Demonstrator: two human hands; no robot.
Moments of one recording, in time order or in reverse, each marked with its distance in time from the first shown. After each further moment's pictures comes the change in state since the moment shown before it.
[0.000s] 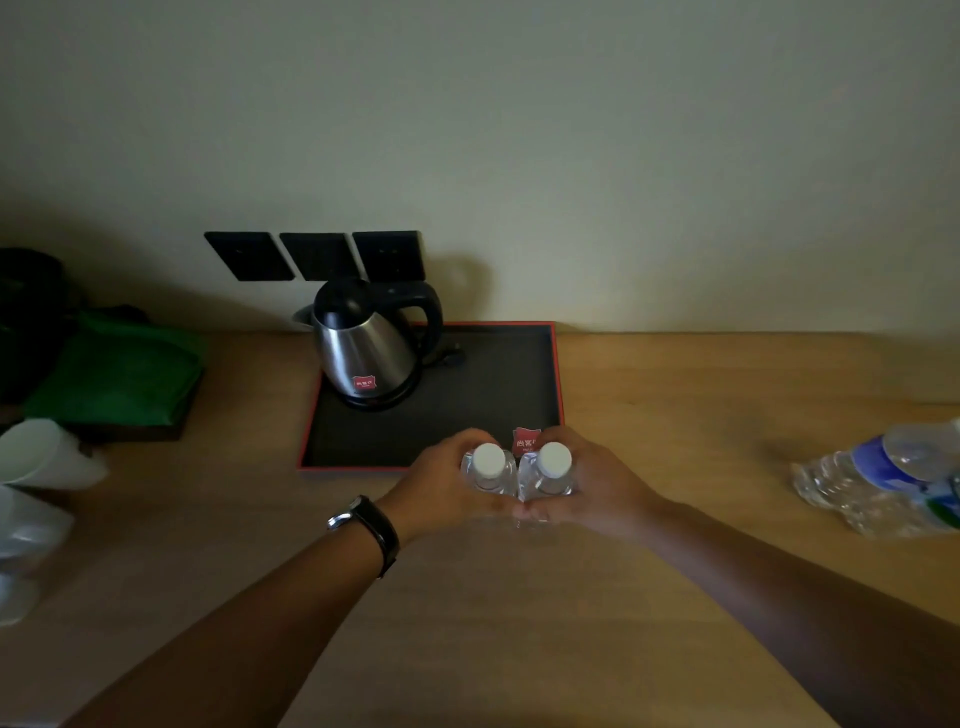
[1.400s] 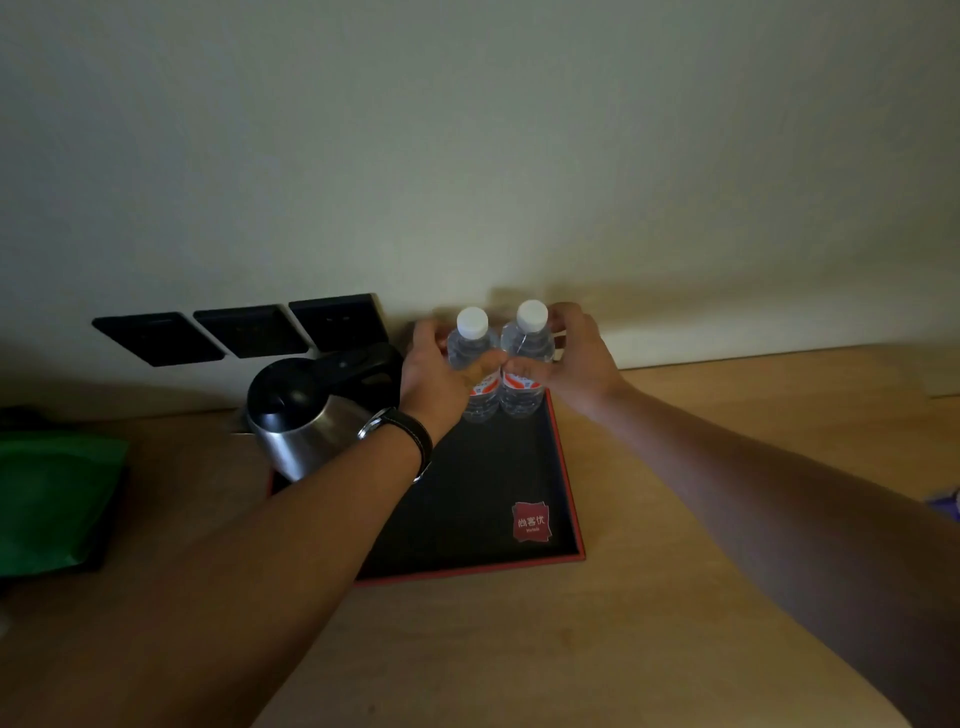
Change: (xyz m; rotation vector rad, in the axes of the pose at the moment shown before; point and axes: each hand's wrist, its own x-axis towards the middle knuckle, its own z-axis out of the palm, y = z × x) left_hand 0.210 0.039 -0.055 -0.157 0.428 -0.040; right_hand 0.202 0.009 -0.078 0.039 0.433 0.080
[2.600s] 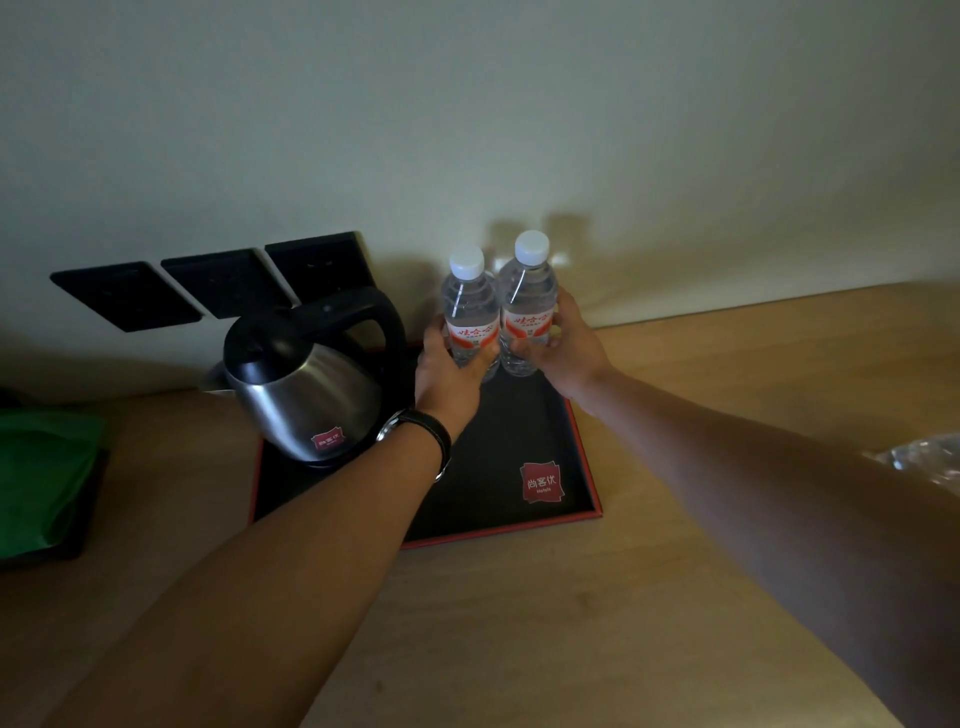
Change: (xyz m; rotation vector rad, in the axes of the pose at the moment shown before) left_hand -0.011 -0.076 0.034 -0.028 0.023 -0.001; right_hand -0.016 0.055 0.050 0.218 0.027 0.099
